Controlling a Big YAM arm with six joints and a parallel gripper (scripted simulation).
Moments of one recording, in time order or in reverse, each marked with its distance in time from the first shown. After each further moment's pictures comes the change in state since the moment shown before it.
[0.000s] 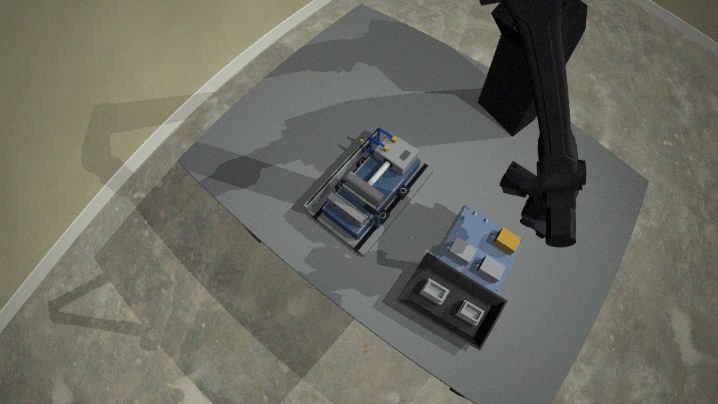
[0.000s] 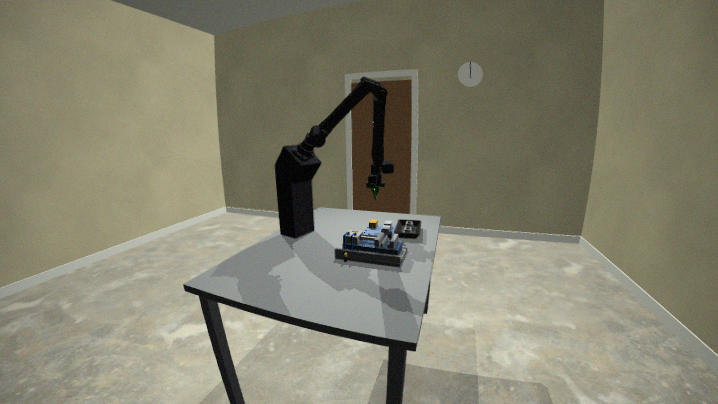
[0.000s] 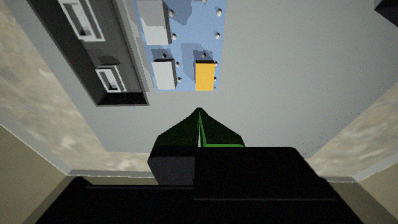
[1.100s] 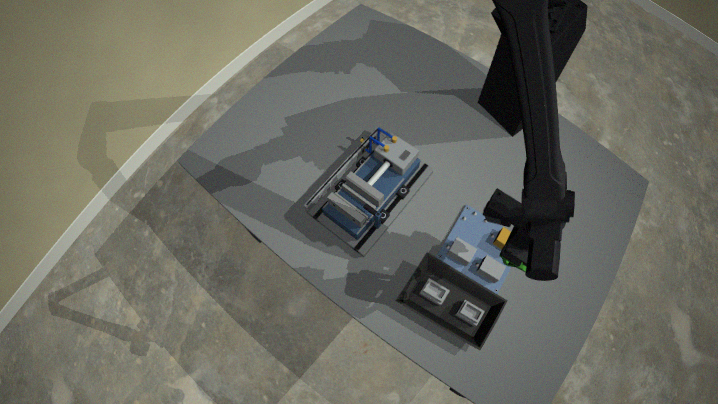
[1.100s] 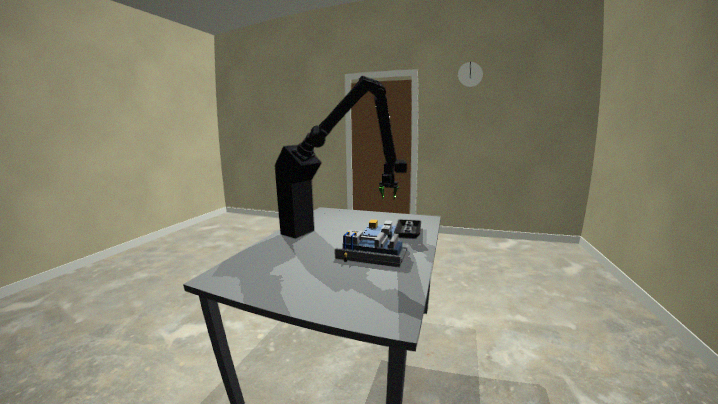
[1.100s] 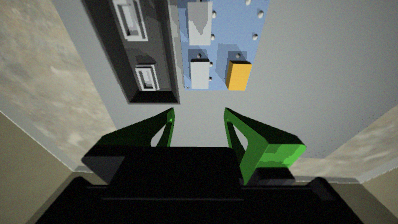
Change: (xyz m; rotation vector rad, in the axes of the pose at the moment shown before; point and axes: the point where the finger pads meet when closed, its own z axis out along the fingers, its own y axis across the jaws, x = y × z) arm -0.003 0.077 -0.007 -0.014 0.009 -0.008
